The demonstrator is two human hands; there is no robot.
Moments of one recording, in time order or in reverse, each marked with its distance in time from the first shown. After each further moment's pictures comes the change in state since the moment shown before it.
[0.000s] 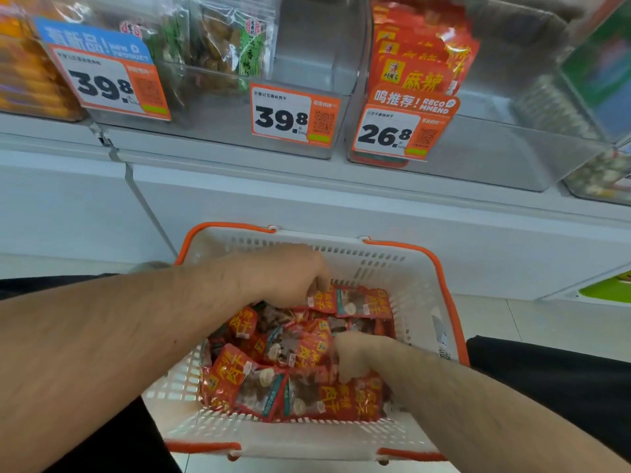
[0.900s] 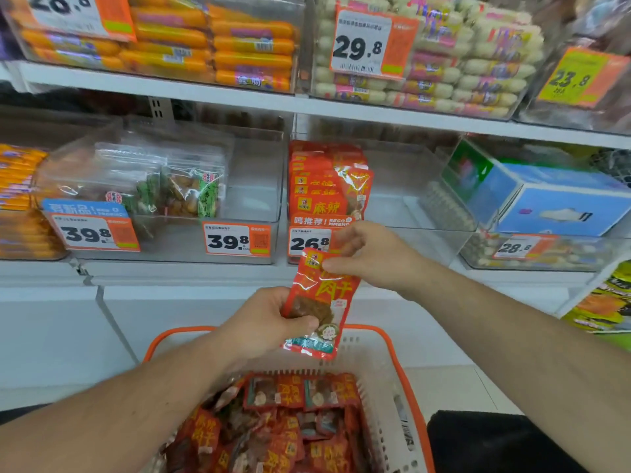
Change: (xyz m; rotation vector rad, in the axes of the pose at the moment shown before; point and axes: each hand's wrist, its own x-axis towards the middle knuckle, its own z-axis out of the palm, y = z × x) left_hand -0.005 0.048 -0.040 -1.010 0.510 0.083; right_hand -0.236 0.032 -0.182 0.794 0.928 -0.307
